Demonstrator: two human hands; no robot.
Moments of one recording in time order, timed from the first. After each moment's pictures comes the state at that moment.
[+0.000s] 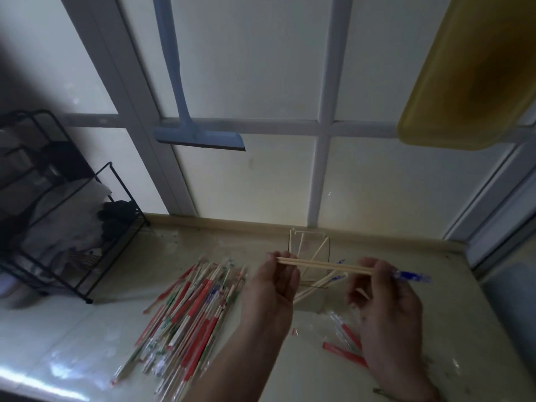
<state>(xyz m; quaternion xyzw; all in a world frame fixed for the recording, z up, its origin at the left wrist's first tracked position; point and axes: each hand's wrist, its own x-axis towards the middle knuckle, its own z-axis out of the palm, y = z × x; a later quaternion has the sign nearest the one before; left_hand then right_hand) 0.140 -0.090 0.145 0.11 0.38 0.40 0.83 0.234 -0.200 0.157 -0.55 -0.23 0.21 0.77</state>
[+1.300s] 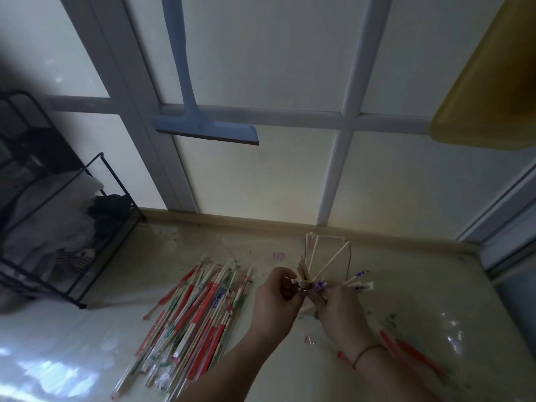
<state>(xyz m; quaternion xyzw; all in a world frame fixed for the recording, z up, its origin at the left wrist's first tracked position) 0.122 -0.039 0.047 0.67 0.41 0.30 0.53 0.240 -0.110 0.061 -0.83 -0.42 0.21 0.32</state>
